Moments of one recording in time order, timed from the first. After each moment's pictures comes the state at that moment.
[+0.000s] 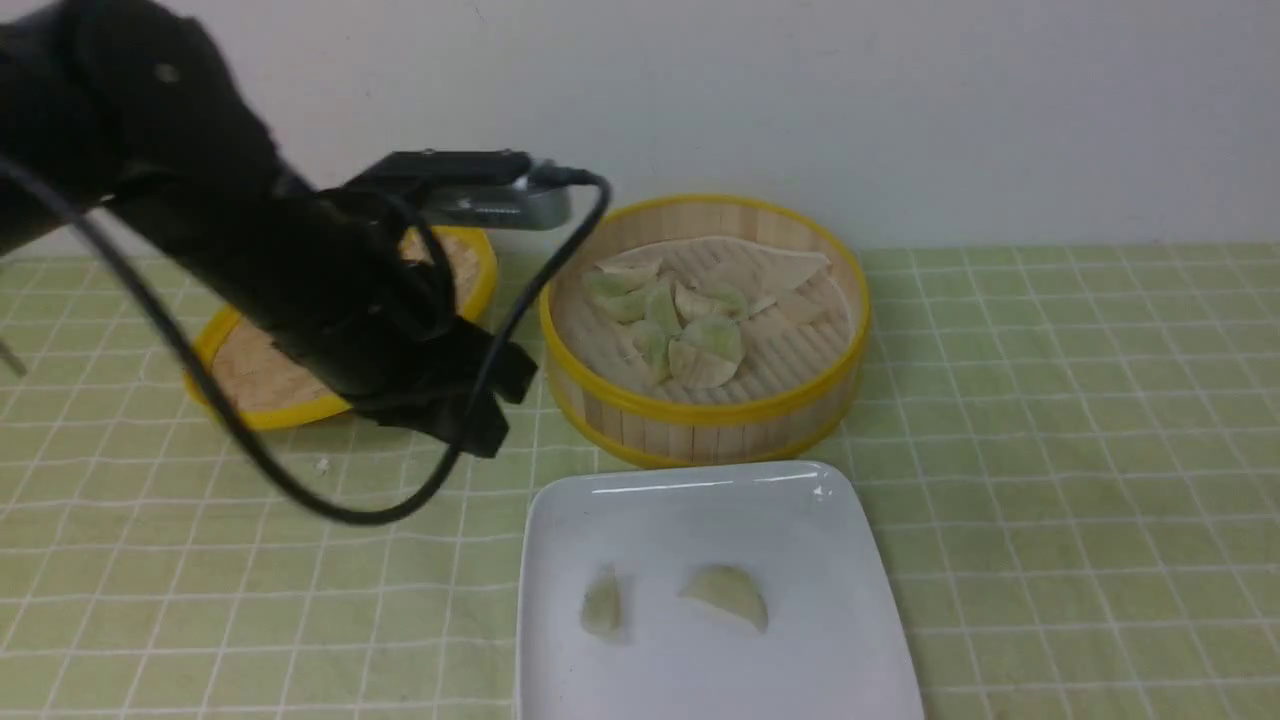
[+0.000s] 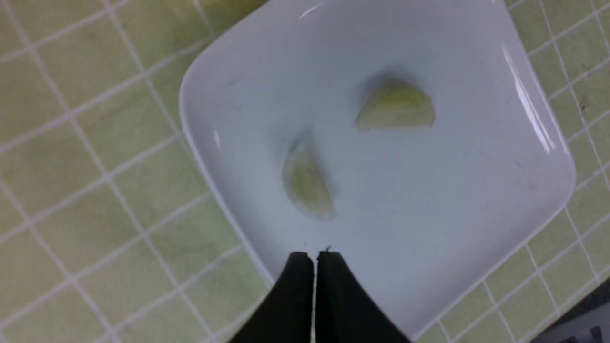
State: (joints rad) right arm 0.05 0.27 -0.50 0.36 0.64 0.12; left arm -0.33 1.66 -1.40 -0.40 1.09 0.25
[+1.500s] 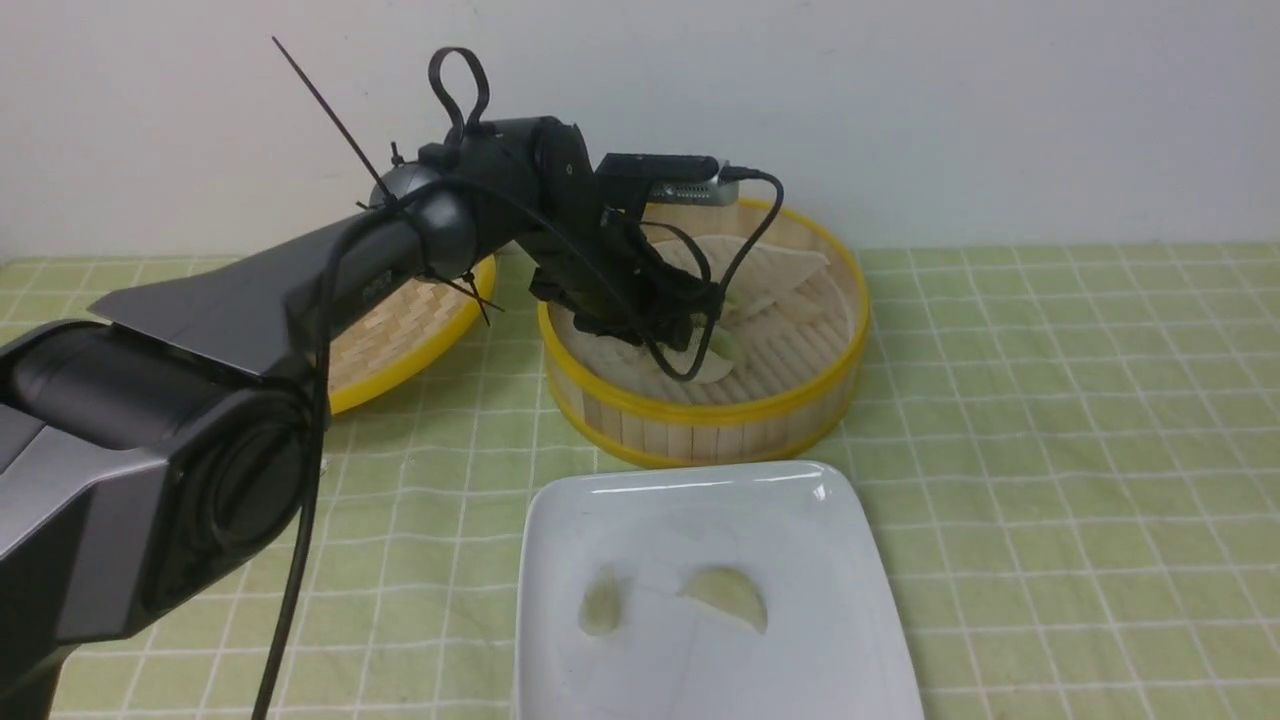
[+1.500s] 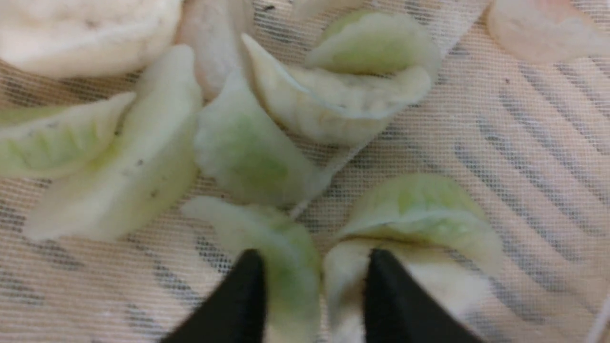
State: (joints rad) right arm 0.05 0.75 -0.96 0.42 1.26 -0.14; left arm -0.40 2.40 -2.08 -0.29 0.83 0.06
